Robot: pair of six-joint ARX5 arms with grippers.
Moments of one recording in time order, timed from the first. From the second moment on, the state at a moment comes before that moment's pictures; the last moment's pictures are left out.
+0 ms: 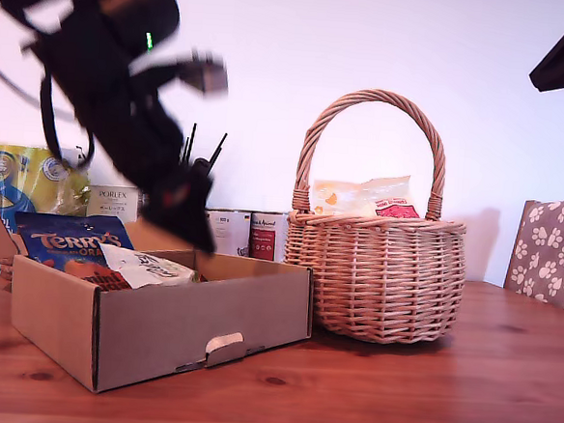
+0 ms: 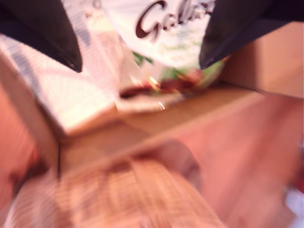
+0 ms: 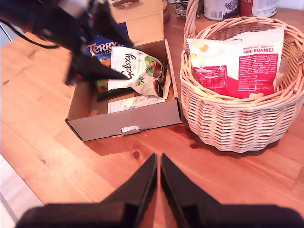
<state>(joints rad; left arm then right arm) -0.50 1.68 1.04 -0.20 0.10 0.61 0.35 0.61 0.59 -0.47 -0.38 -0.05</state>
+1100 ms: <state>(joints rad) -0.51 1.75 1.04 -0.15 -0.02 0.59 0.35 1.35 1.10 -0.50 -0.37 -0.66</state>
